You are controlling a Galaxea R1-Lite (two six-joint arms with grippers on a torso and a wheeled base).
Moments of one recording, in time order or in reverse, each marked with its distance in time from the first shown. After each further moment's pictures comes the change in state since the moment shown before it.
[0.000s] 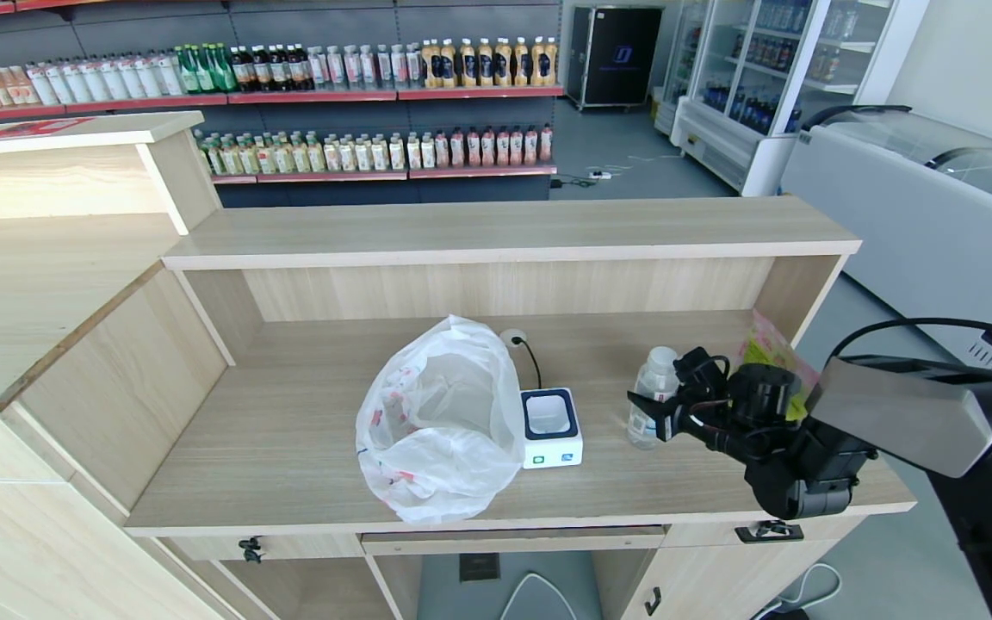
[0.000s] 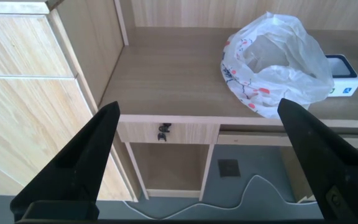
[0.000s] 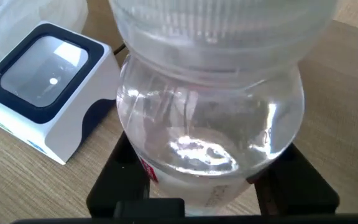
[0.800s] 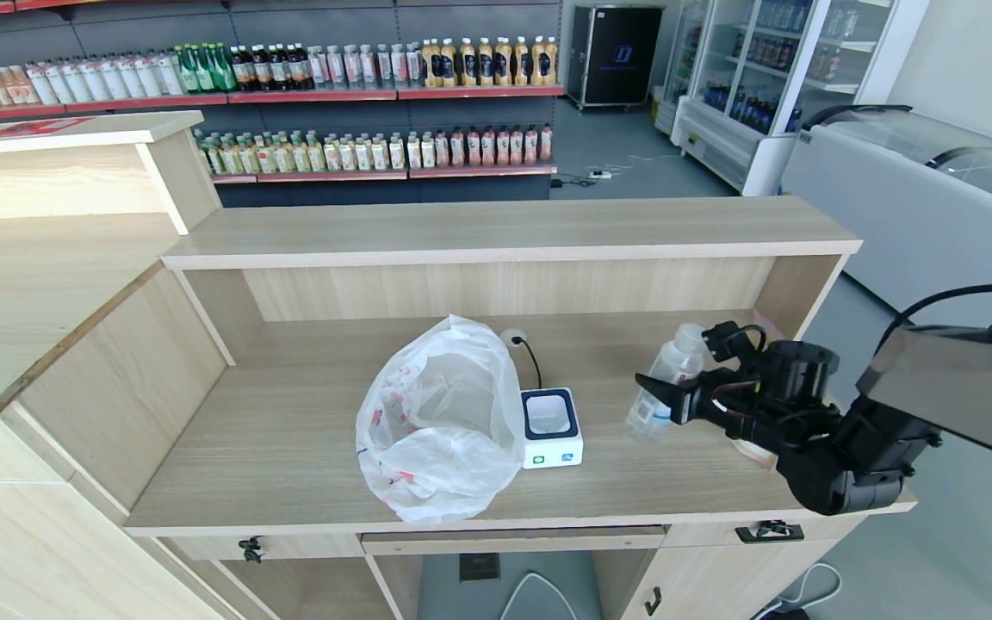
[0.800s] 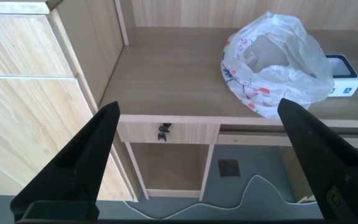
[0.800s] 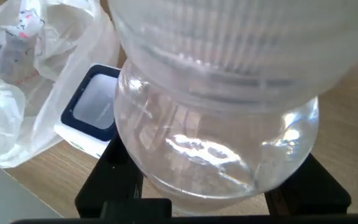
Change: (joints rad) left arm 0.000 0.000 0.000 0.000 0.000 0.000; right arm 0.014 -0.241 0.182 0.035 0.002 0.233
